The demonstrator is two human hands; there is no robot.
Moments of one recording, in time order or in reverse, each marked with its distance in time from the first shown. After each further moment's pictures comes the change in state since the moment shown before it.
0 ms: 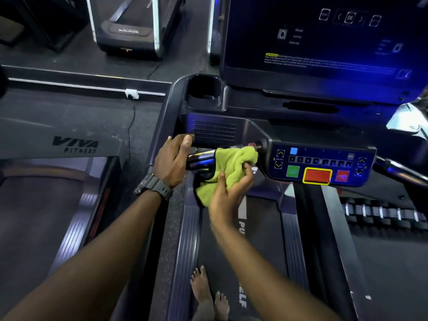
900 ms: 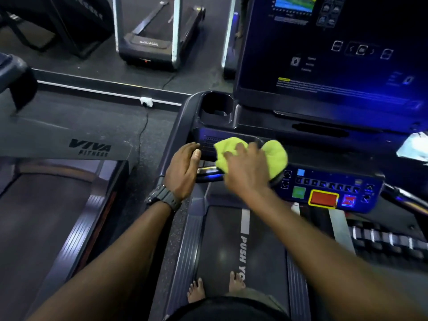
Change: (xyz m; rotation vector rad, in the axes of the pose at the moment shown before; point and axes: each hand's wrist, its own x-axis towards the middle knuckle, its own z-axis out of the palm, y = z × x) left_hand 0.006 -0.009 0.003 0.064 0.027 -0.028; right_hand 0.099 -0.091 0.002 -1.505 -0.541 -0.855
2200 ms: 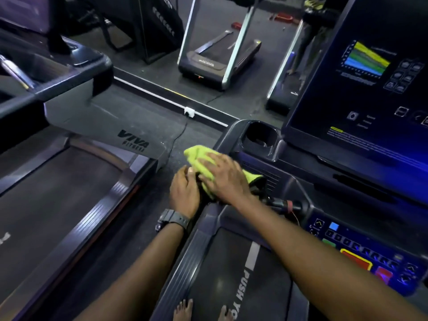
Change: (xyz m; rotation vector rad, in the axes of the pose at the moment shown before) left_hand -0.030 0.004 -0.039 -0.163 0.460 -0.615; right_hand 0.067 -0.091 0.041 0.411 0.059 -0.513
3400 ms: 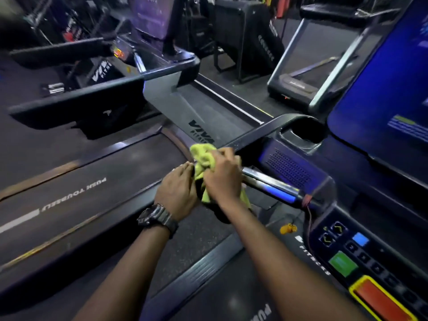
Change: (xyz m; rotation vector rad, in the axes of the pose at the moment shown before) left_hand -0.112 -0.050 -0.006 0.872 0.199 0.289; right_hand -0.077 -0.036 0.003 0.565 0.145 0.007
